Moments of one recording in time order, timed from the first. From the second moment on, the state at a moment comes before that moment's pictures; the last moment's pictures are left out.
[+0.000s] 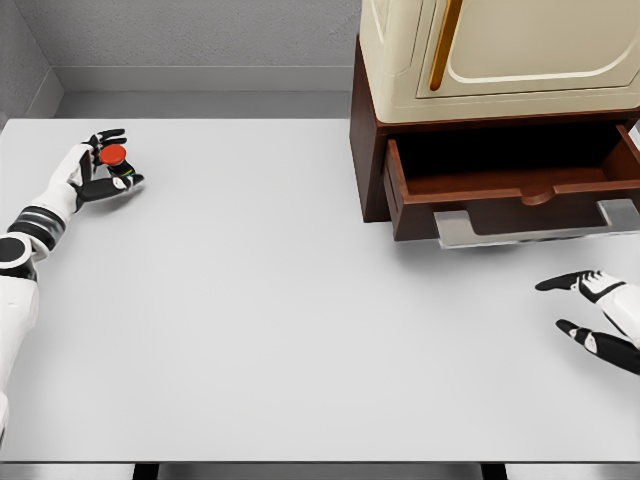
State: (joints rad) left arm -0.67 0.36 -0.20 -0.51 0.17 -0.32 -0.28; right arm 0.49 -0.77 -0.14 -1.75 0.23 -0.61 0.00
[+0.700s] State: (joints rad) left arm -0.67 0.37 -0.14 -0.52 0.16 -0.36 -0.28; right arm 0.49 -0.62 -0.14 -1.69 0.18 -0.61 0.00
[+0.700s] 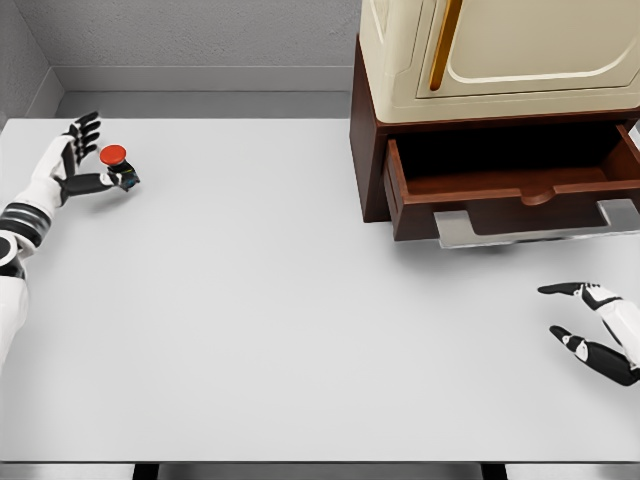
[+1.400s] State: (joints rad) left arm -0.63 0.37 -0.15 -0.51 0.08 -0.55 -0.25; right arm 0.47 -0.56 -0.15 -1.70 0.14 -0.61 0.01
